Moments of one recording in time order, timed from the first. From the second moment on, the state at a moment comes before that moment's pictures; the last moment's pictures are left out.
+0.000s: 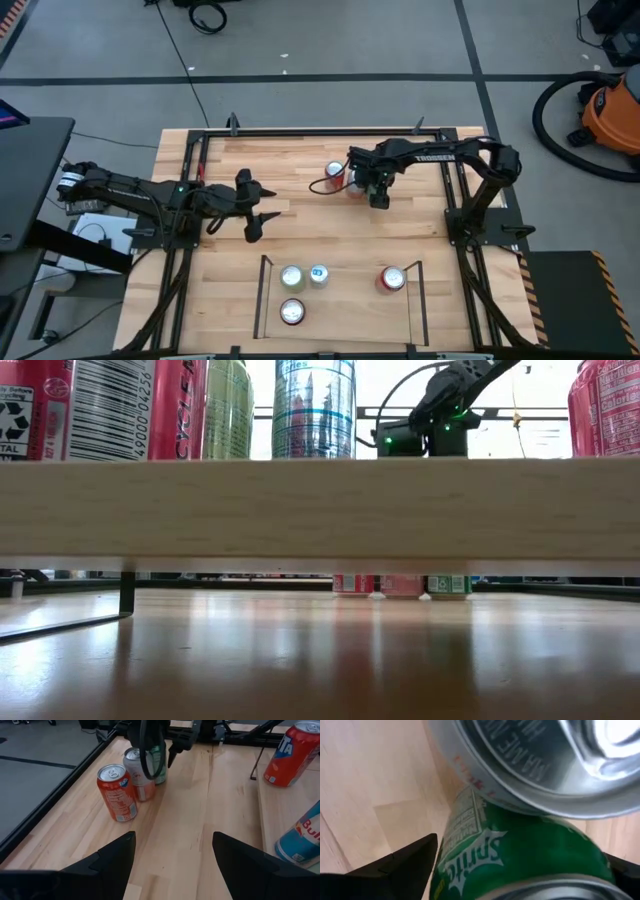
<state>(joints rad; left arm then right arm) -0.15 0.93 0.69 -0.25 -0.38 -0.16 -0.35 1.71 1.17 -0.98 0.06 -0.17</state>
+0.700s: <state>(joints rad) -0.15 0.93 0.69 -0.25 -0.38 -0.16 -0.26 1.62 1.34 -1.17 0.07 0.32</state>
